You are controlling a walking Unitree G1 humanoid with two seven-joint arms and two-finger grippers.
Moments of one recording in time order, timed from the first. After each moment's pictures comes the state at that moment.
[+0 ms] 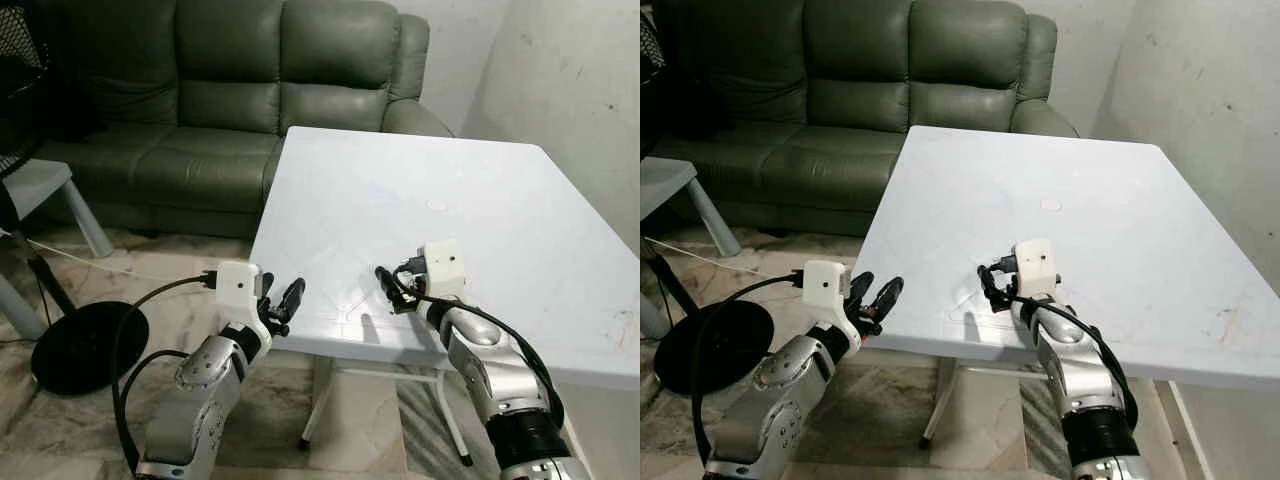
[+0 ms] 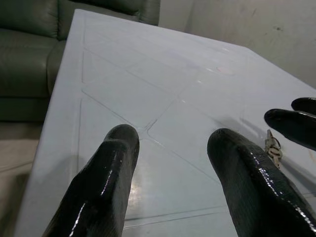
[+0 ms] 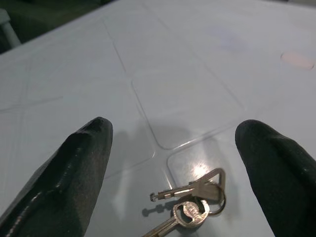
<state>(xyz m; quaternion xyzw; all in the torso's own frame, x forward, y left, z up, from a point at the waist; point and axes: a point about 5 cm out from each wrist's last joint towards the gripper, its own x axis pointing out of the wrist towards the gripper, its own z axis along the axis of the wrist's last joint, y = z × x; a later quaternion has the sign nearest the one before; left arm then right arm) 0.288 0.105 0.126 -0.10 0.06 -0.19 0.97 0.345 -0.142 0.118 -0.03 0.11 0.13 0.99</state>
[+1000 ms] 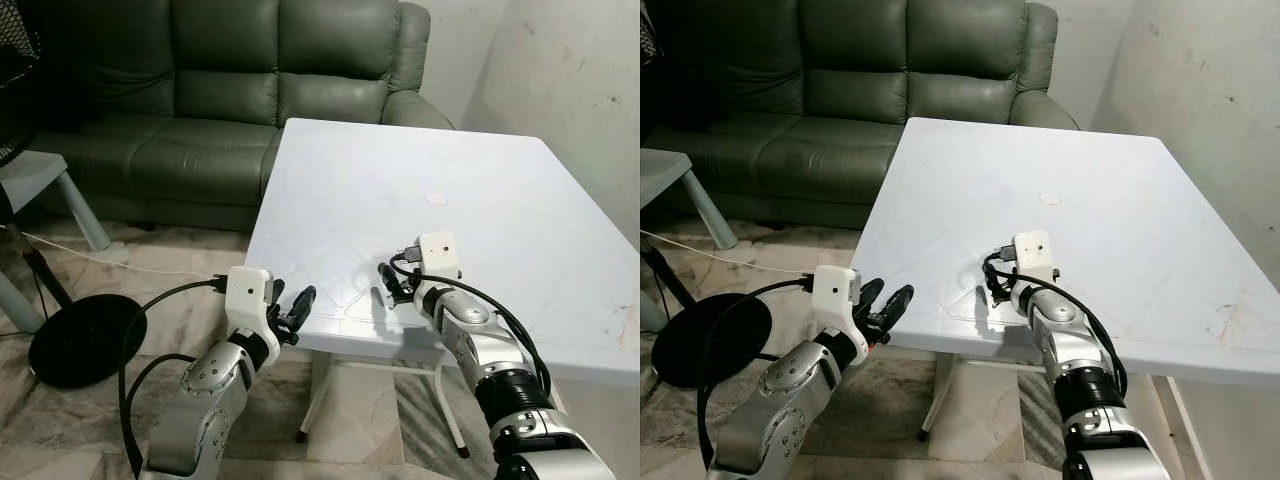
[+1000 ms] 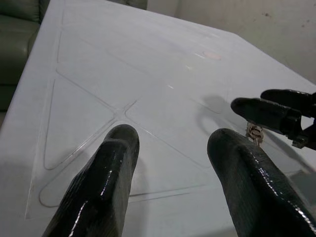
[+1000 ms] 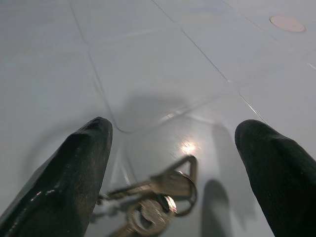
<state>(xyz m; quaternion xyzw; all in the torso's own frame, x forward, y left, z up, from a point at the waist) 0.280 0.094 0.126 -0.10 0.07 -0.22 0.97 0.367 -0.155 0.110 -0.04 0.14 0.09 0.98</state>
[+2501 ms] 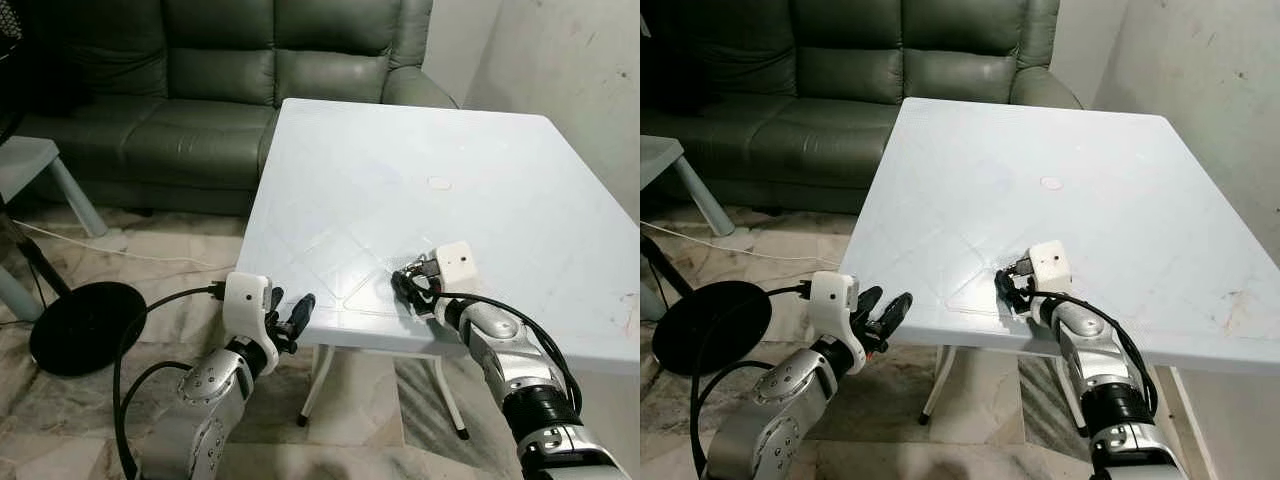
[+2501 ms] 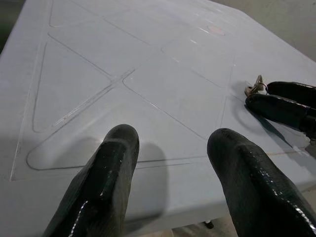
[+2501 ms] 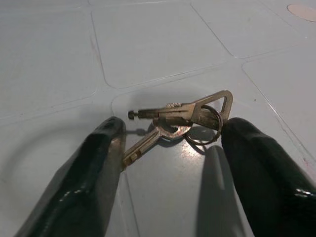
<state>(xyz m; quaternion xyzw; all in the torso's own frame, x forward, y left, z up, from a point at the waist) 0.269 0.094 0.126 -0.10 0.09 -0.22 0.97 0.357 -0.176 0.107 -0.08 0.12 0.15 0.98</state>
